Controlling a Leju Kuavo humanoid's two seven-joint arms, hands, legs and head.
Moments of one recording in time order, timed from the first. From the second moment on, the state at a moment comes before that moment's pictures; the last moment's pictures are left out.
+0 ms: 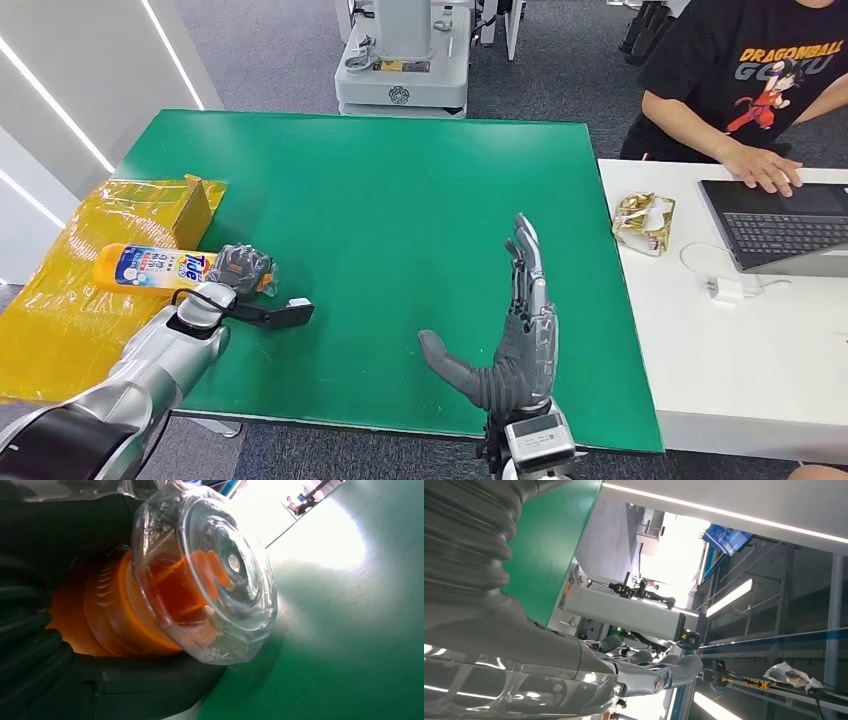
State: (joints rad) left arm -0.70 0.21 -0.48 -0.43 -1.48 0.17 -0.04; right arm -0.09 0.13 0.50 -1.56 0.28 -0.41 -0.59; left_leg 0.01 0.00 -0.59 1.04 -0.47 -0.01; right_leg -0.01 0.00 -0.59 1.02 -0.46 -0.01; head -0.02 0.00
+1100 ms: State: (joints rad) left arm -0.48 0.23 -0.33 -0.68 -1.24 0.35 -0.04; right arm -0.06 0.14 0.46 -1.58 0.30 -0.39 -0.55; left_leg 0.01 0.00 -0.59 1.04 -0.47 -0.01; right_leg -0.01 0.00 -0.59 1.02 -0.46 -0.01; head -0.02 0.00
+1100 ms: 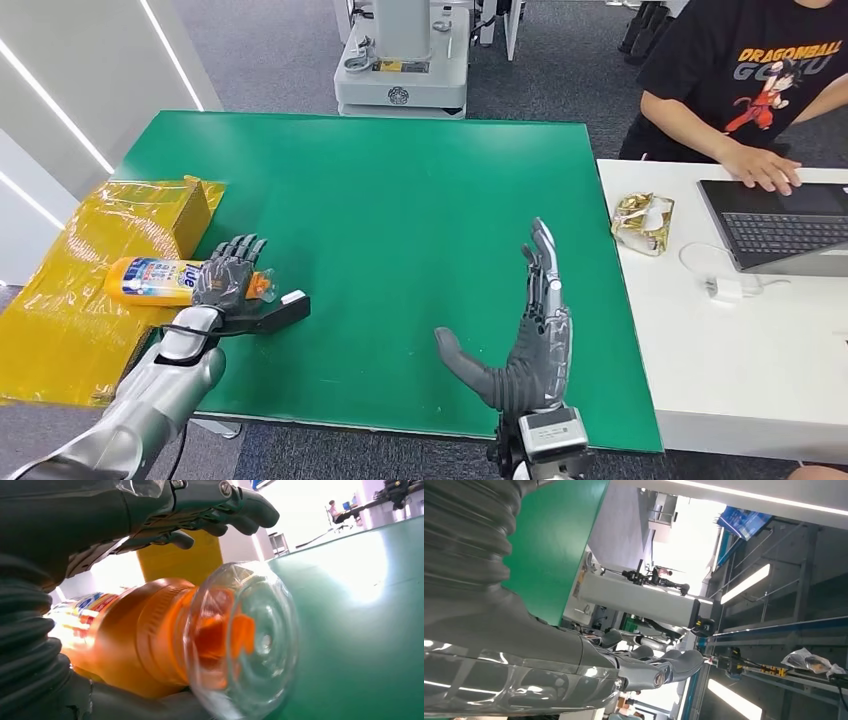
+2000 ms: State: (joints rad) left arm 0.03 0.19 -0.07 -1.67 -0.39 0.60 -0.61; right arm -0.05 0.13 0.47 -1.52 0.19 -0.43 -0.65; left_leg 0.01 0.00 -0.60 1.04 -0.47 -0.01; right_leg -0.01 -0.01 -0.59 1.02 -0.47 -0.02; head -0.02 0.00
